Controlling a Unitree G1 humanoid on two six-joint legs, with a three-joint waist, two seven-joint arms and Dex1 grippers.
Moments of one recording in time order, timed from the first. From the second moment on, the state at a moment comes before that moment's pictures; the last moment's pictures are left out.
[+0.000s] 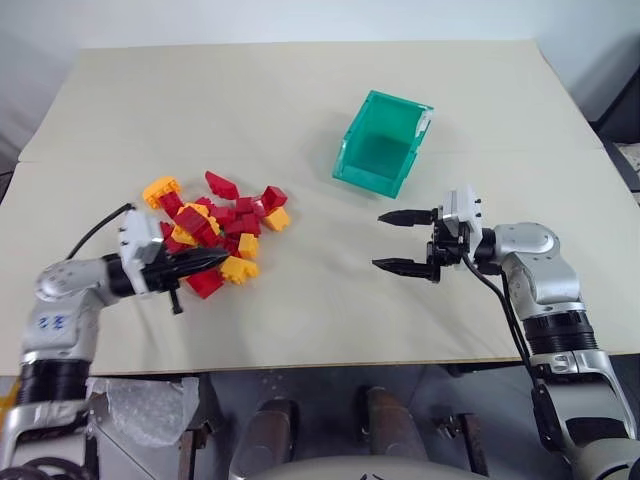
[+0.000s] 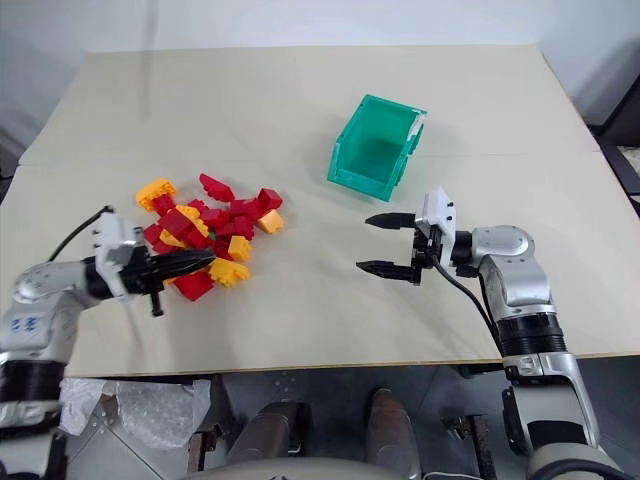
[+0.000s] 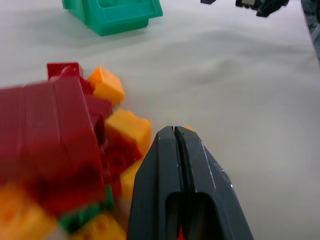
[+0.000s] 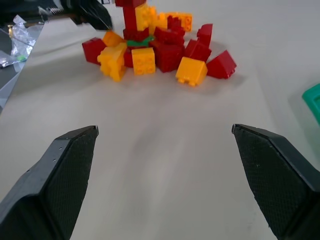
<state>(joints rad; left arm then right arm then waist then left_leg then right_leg) -0.40 0.67 0.12 0.30 -0.42 0.12 -1.18 -0.60 -0.52 0.04 0.31 0.38 0.11 1.33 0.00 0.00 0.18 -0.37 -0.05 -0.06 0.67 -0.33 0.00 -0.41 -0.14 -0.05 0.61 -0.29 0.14</state>
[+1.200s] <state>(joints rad) 0.00 0.88 0.58 -0.06 -0.61 0.63 -0.91 -0.63 -0.49 0.04 0.37 0.37 0.08 1.32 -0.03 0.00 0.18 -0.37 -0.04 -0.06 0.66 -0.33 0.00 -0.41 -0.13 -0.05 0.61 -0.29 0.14</state>
